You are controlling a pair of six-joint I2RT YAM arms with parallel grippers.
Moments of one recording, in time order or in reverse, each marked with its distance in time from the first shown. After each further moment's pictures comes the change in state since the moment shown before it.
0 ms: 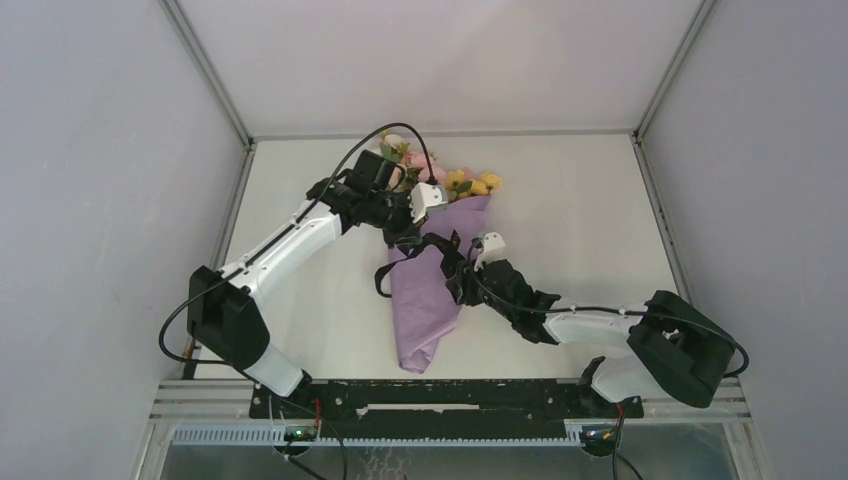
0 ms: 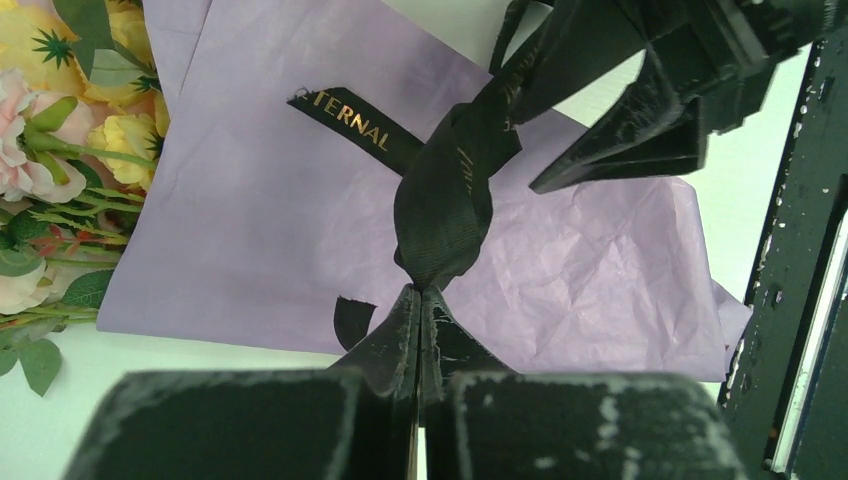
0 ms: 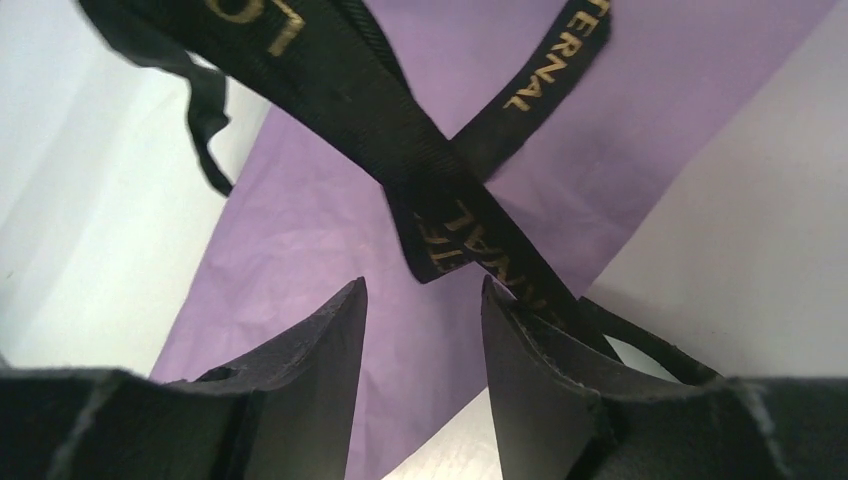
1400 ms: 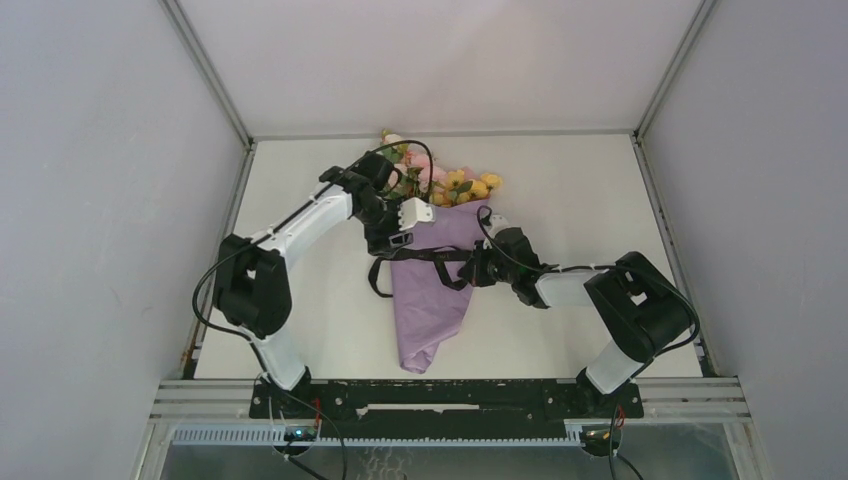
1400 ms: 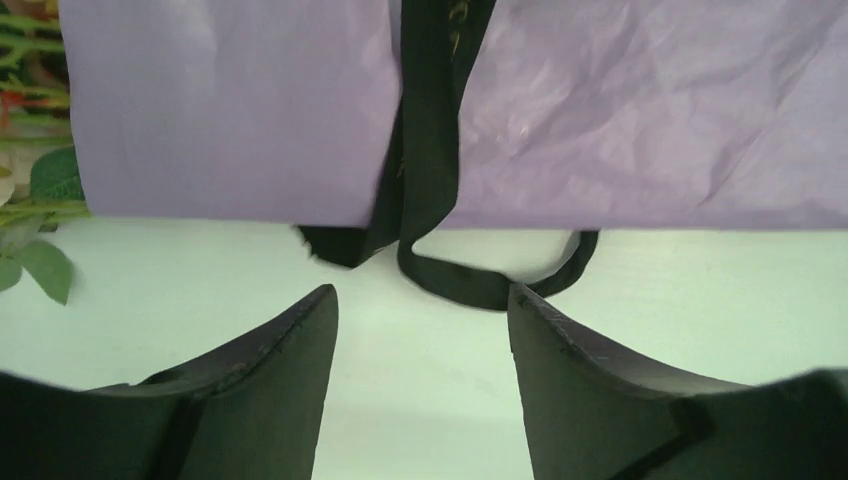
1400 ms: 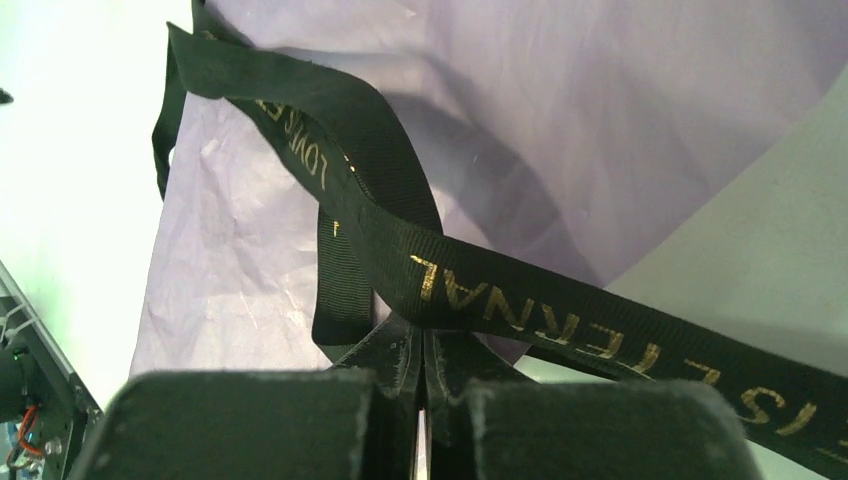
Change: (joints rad) left arm 0.077 0.202 0.067 -0.184 -0.199 0.306; right arm -0.307 0.288 0.126 0.017 -0.422 0.044
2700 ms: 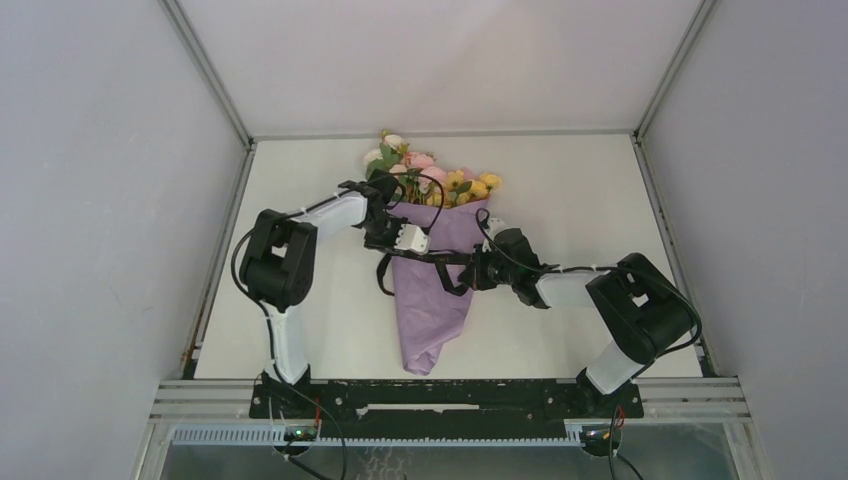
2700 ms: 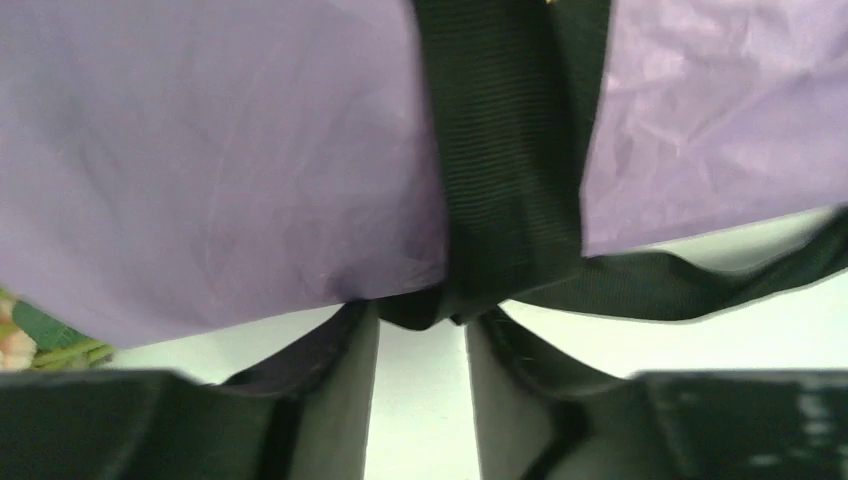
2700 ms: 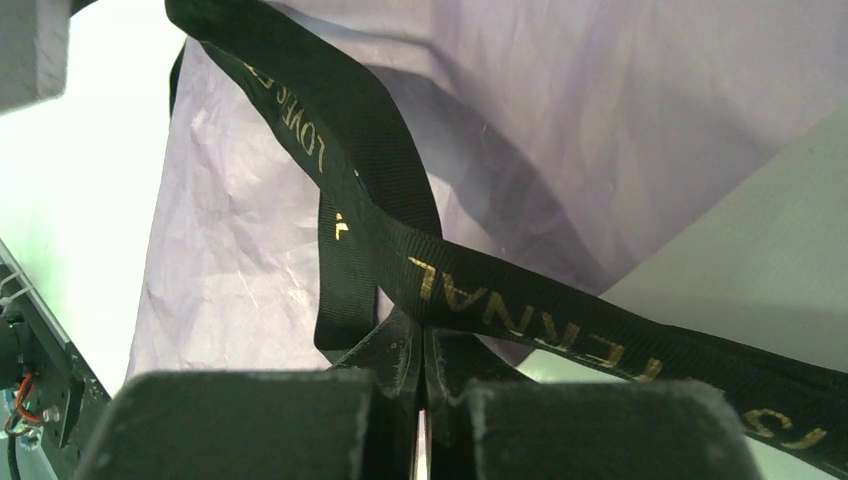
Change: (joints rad) left arm 0.066 0.225 -0.055 0.179 -0.097 0.493; right arm -0.006 -0.008 0.000 -0.050 -0.042 -0.023
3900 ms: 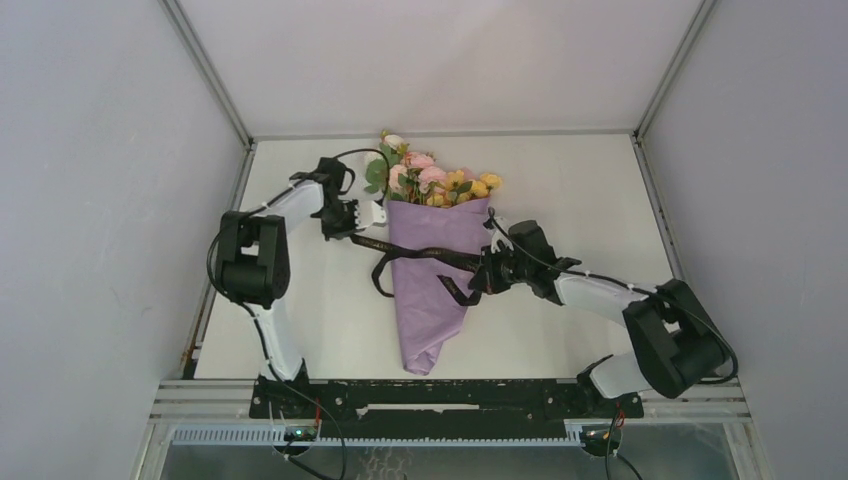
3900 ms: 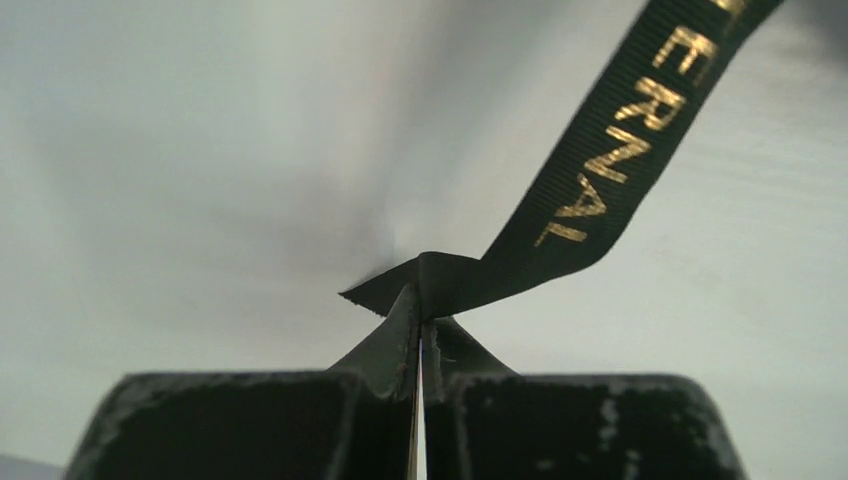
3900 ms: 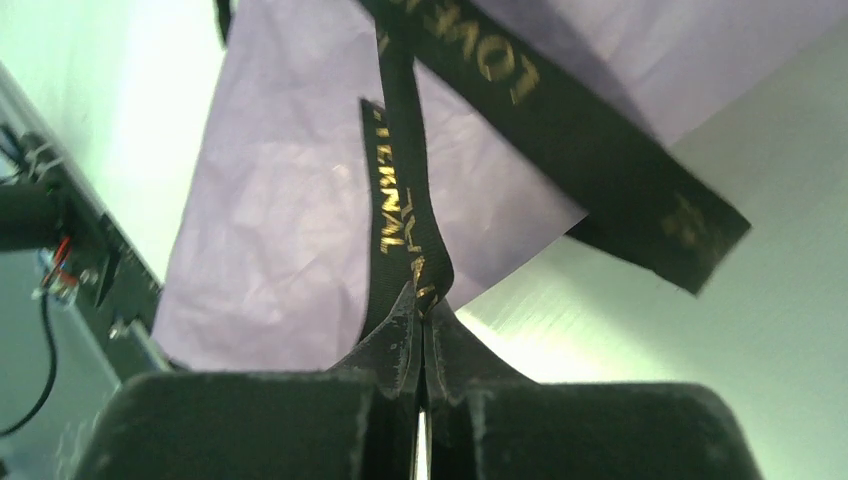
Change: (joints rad) left arm 0.240 -0.042 -0.014 -0.031 -0.080 -0.154; right arm -0.056 -0.171 0.019 -0.282 -0.151 -0.154
